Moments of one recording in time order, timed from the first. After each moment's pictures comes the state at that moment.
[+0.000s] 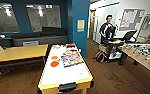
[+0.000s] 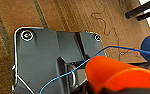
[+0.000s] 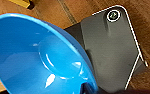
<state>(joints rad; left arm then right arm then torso) 1.52 2.55 -2.11 0.83 -0.26 -0.71 -1.53 2.71 -2.32 -0.58 0.18 0.78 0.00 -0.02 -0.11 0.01</state>
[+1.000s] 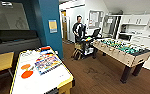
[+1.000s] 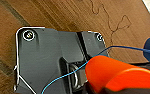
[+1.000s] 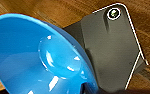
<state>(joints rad) 1.52 2.58 -2.15 0.83 -0.26 -0.71 -1.53 2.74 -2.35 -0.58 0.18 0.78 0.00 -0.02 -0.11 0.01</state>
